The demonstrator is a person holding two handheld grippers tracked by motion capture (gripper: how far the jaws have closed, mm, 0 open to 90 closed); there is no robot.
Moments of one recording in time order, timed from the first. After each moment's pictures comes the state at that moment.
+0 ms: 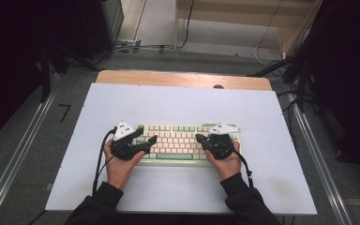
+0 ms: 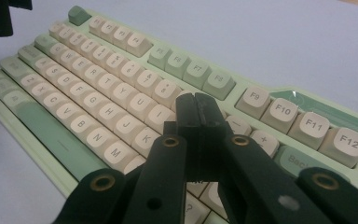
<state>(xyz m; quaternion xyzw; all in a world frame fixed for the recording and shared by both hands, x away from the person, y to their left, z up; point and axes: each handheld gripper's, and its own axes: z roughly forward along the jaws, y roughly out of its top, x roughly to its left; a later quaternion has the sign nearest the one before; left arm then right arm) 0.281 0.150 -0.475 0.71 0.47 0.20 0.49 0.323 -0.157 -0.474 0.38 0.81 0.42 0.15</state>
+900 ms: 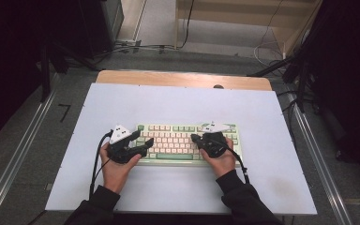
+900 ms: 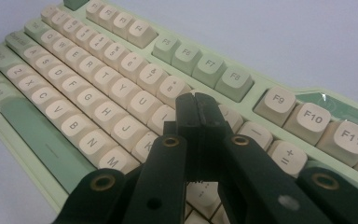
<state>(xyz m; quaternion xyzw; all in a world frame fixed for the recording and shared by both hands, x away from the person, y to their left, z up) 0.271 0.156 -0.478 0.71 0.48 0.20 0.48 0.333 -0.142 -0.485 0.37 0.83 0.40 0.14</state>
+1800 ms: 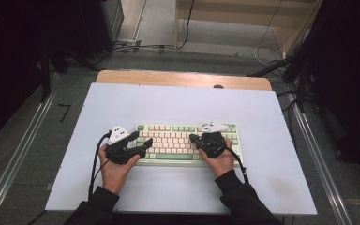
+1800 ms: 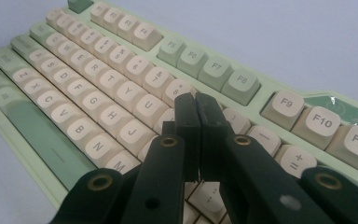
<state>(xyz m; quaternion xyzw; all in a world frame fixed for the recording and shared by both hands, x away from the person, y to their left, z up) 0.269 0.159 -0.477 0.71 0.48 0.20 0.48 0.333 -0.139 -0.484 0.37 0.83 0.41 0.14</state>
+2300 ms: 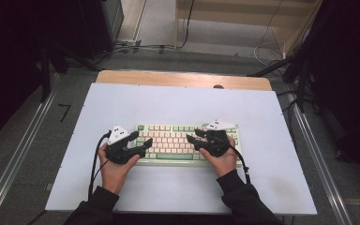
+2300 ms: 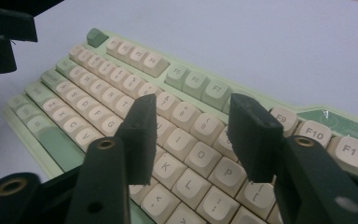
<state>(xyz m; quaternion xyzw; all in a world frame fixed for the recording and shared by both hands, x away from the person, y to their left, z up) 0.269 0.159 -0.477 0.71 0.48 0.20 0.48 0.333 -0.147 -0.475 0.38 0.80 0.45 0.12</state>
